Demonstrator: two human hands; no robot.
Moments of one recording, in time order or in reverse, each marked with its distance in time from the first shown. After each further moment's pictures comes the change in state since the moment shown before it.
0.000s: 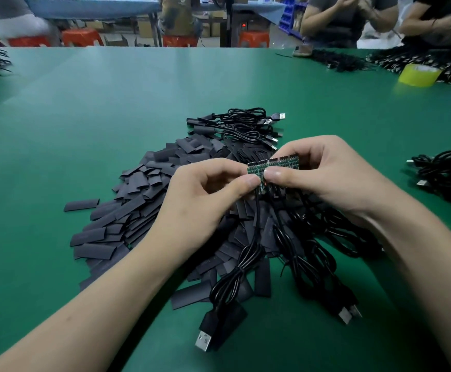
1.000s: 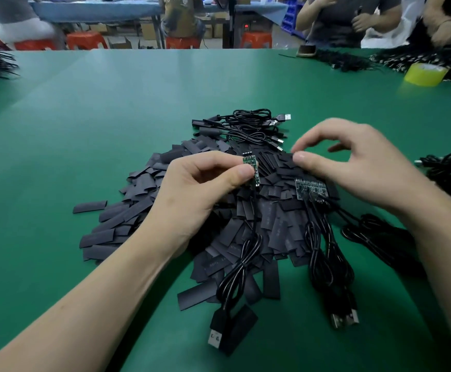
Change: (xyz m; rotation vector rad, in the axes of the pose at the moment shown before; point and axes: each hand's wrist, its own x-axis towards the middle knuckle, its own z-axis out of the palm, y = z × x) left_hand 0.008 0.003 -0.014 -0.155 0.035 -0.023; right_hand 0.000 0.000 -0.030 -0.657 0.227 -0.118
